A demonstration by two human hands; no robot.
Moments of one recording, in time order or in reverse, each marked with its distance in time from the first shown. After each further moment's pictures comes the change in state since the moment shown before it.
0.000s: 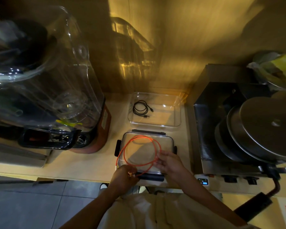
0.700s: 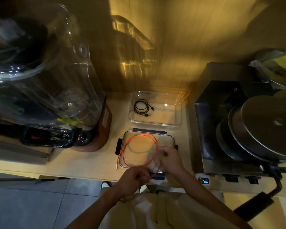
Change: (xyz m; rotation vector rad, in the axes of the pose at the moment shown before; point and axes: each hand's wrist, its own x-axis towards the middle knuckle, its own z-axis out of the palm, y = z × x) left_hand -0.012 0.028 0.003 -0.220 -0.248 0.240; right_hand -0.012 -0.005 0.007 -0.789 0.056 -0.491
